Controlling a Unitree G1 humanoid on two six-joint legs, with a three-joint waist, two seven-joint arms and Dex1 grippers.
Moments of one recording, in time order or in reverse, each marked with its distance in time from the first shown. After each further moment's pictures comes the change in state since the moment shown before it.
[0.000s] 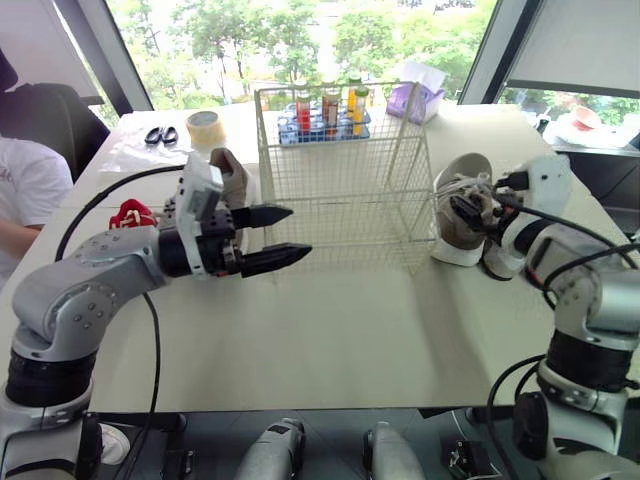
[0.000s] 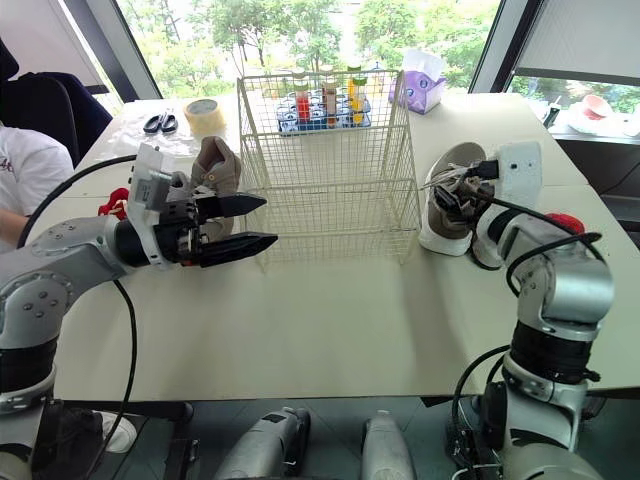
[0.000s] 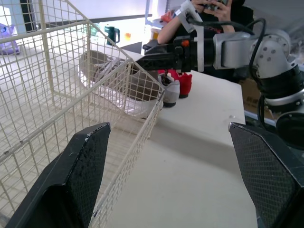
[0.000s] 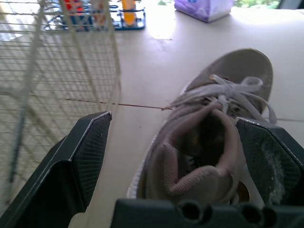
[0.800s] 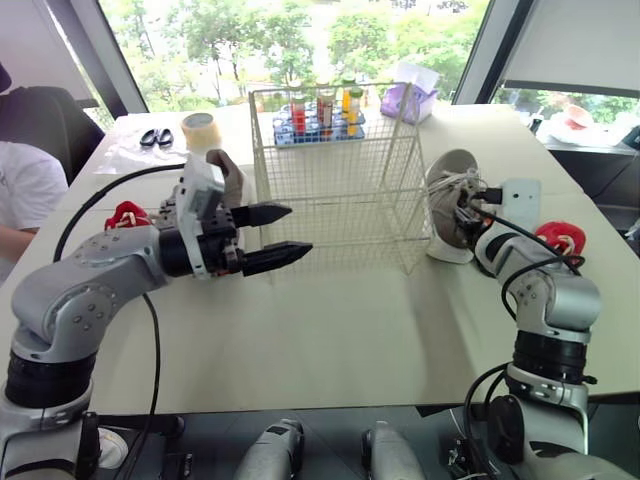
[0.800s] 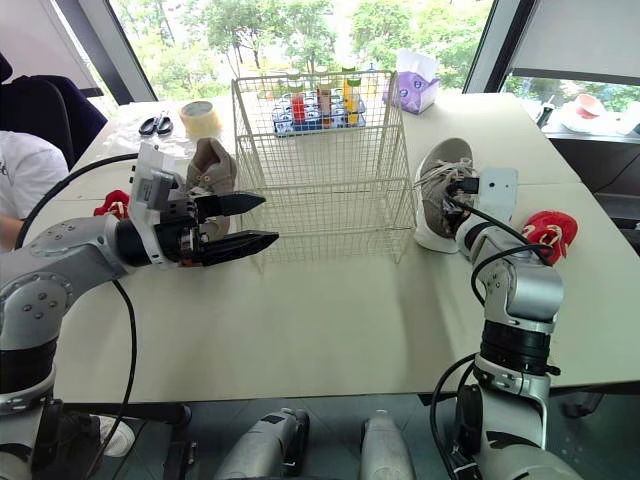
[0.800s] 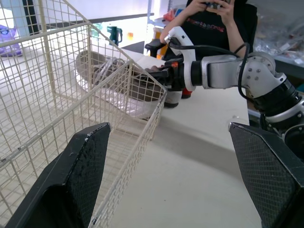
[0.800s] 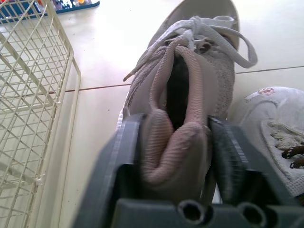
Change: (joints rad) left arm 0.000 0.001 0.001 -0.018 0.000 0.003 0.032; right arm -0.016 0.120 0.016 0.169 0.004 -0.139 -0.182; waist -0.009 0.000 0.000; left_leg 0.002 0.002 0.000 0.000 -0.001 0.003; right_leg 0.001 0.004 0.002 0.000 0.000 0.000
